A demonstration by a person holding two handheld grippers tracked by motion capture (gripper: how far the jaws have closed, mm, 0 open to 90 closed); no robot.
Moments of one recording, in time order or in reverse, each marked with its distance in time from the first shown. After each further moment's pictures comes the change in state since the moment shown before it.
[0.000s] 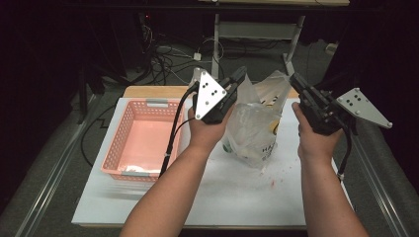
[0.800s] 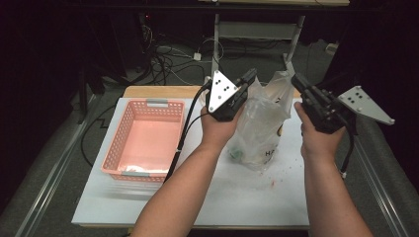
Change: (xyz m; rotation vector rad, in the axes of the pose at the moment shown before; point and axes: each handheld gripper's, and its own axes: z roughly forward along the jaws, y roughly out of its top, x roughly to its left) left arm -0.005 -0.026 0.026 0.068 -0.021 -0.066; right arm -0.008 0.002 -0.001 0.021 0.002 0.004
